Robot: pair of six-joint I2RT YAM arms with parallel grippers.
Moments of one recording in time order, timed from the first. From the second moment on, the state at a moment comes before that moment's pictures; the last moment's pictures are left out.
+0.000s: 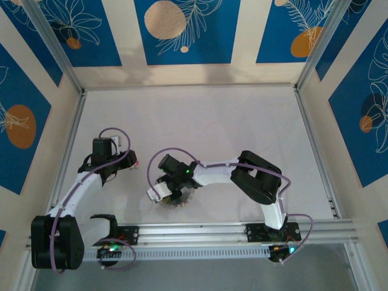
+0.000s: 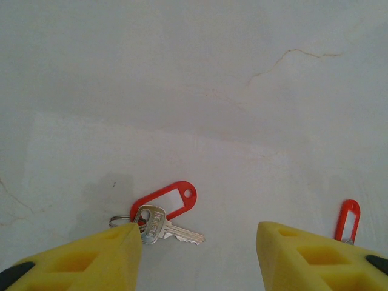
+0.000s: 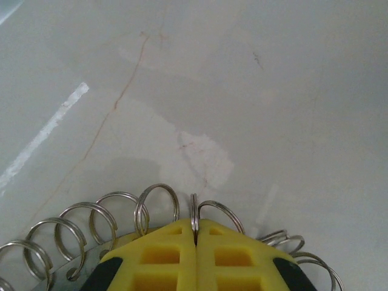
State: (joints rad) left arm -0.03 1.07 0.56 -0.35 0.20 -0.31; right arm 1.09 1.96 1.14 -0.17 -0.38 -1.01
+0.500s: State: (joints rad) left arm -0.11 1.01 0.58 -0.19 0.46 -0.22; right arm 0.90 1.64 0.84 0.08 -0.50 -0.70
